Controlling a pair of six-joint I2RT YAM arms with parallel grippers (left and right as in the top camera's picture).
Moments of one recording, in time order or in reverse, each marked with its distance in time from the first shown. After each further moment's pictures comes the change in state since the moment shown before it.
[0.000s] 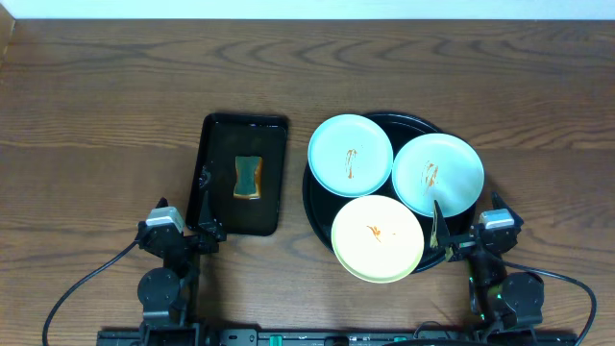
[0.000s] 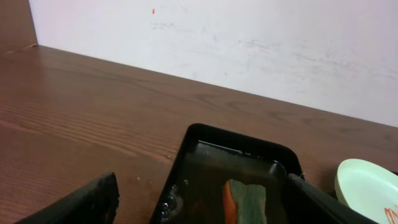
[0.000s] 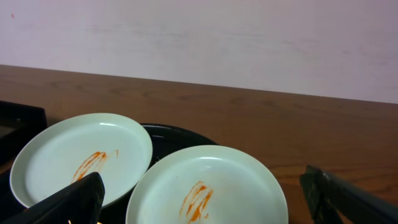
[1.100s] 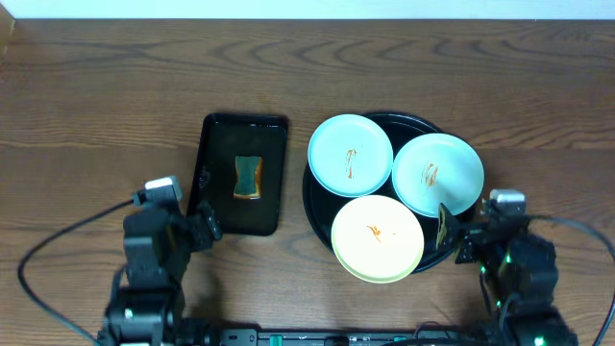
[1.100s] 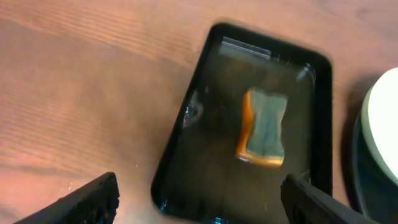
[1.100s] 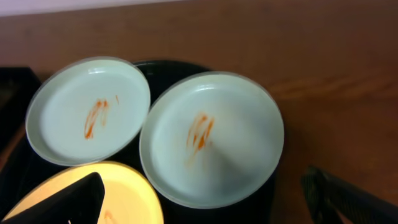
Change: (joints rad) left arm 0.001 0.611 0.544 -0.562 -0.001 -0.001; right arm 0.000 0.415 0.403 -0.449 0.040 0.168
